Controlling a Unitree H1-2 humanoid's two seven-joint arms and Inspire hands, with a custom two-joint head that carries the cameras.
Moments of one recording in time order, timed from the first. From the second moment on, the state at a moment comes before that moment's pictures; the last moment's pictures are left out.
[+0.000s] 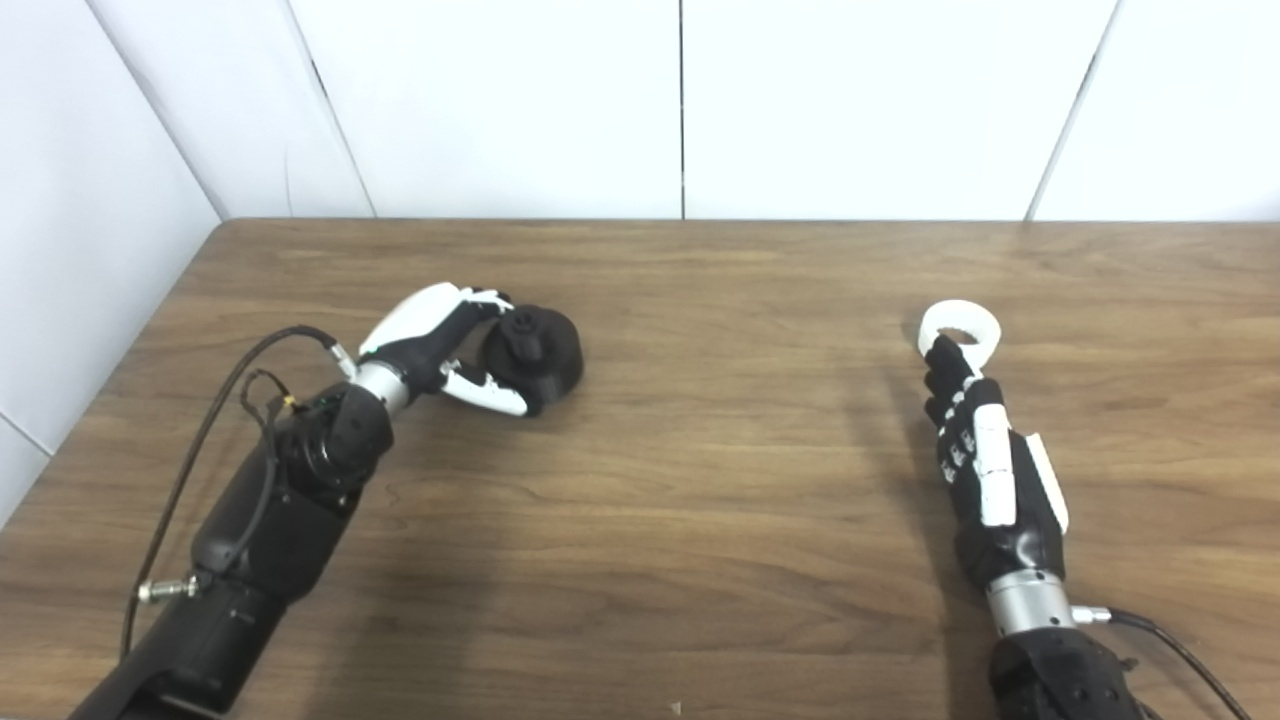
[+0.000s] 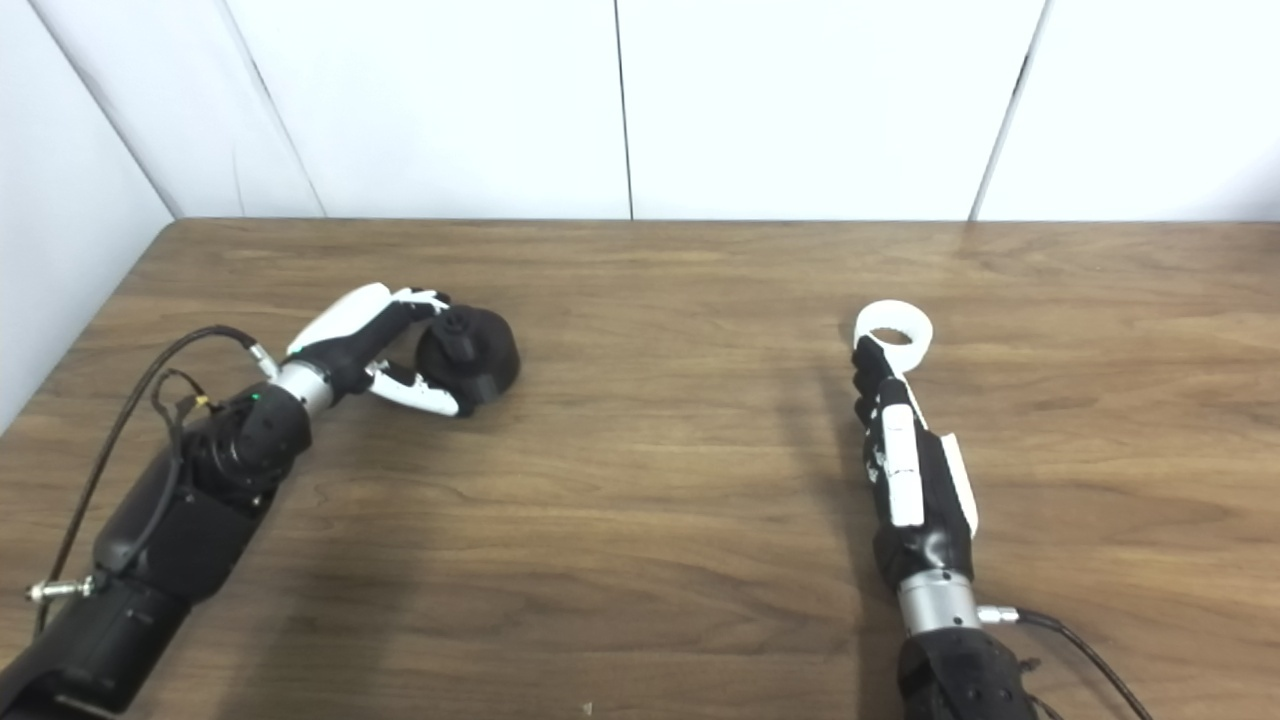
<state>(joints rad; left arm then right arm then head) -0.39 0.49 -0.24 0.18 0.53 0.14 -0.28 0.03 -0.01 0.02 -0.17 0.07 0.06 -0.01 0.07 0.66</state>
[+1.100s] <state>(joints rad) -0.26 0.46 -0.34 -0.14 0.58 0.18 -0.41 0.02 -0.01 0.03 -0.17 0.06 0.07 0.00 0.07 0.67</state>
